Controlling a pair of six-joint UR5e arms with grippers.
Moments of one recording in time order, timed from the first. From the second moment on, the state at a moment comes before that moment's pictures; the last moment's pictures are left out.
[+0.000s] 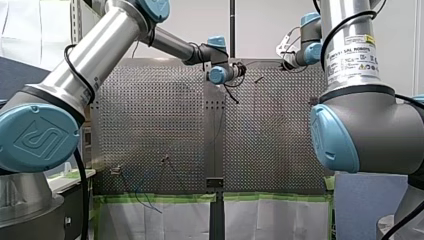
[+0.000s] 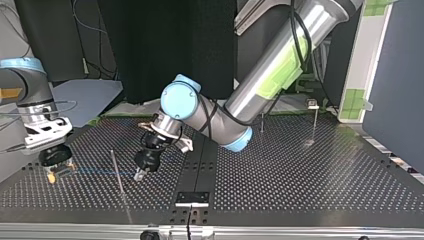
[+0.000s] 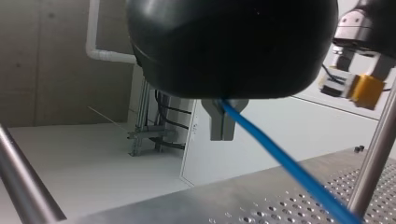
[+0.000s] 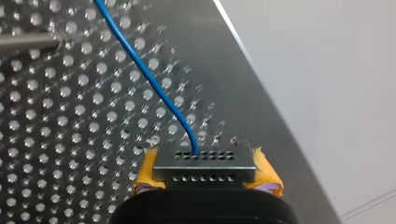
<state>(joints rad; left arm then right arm) -0.62 -2.18 -1.02 -2.75 -1.64 -2.33 1.70 -1.26 1.29 -0.13 1.21 2.15</state>
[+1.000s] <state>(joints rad) -0.58 -2.31 -1.02 -2.69 -1.61 -2.33 1.70 -1.06 1.29 -0.14 1.23 2.13</state>
